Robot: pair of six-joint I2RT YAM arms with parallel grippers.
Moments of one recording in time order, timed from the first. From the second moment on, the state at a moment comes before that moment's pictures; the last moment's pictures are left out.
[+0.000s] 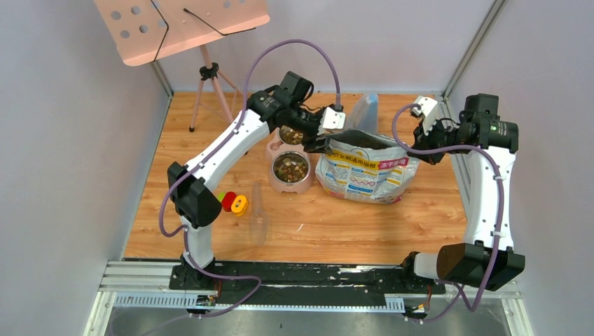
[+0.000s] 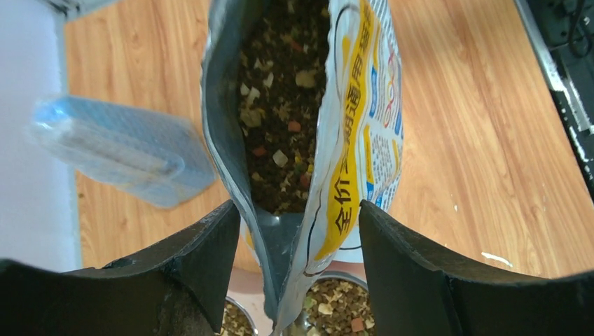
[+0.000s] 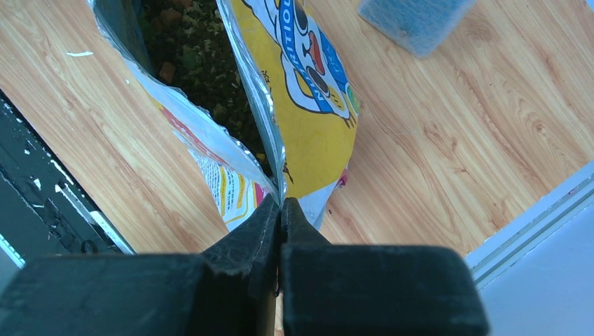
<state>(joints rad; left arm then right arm) -0.68 1.89 2.04 -0.93 0.81 0.94 -0.23 1.32 1.58 -1.33 -0.71 -0.95</state>
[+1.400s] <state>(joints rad) -0.70 1.92 2.01 -0.88 0.78 0.70 0.26 1.44 1.71 -1.16 -0.79 -0.81</state>
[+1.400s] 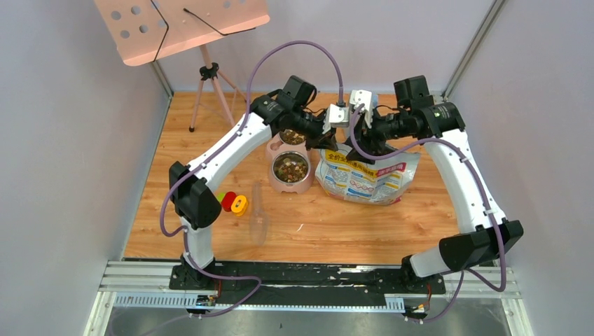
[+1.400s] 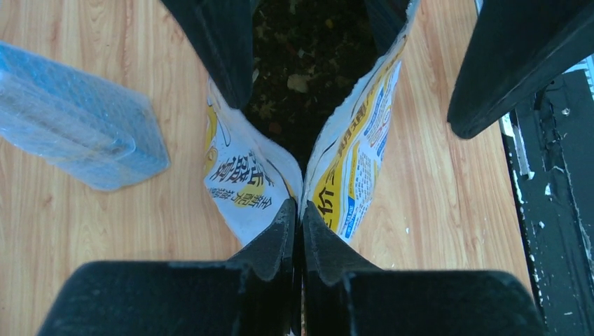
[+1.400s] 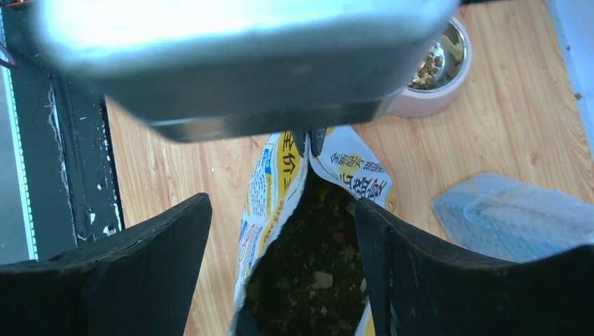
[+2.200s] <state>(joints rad) -0.63 1.83 1.83 -0.73 0.87 0.58 0.28 1.30 1.68 -1.16 -0.63 -0.88</state>
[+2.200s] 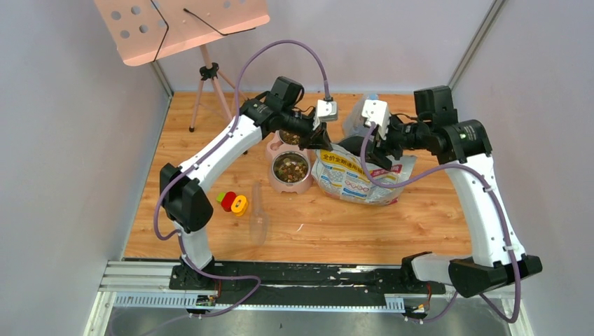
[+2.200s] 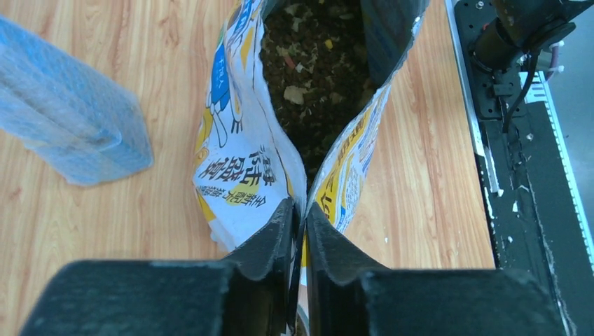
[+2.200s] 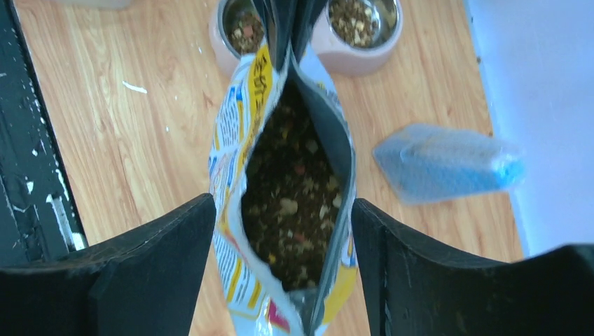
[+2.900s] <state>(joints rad) -0.72 1.82 1.92 -0.84 0.90 0.81 0.17 1.28 1.65 -1.35 -0.49 -1.02</state>
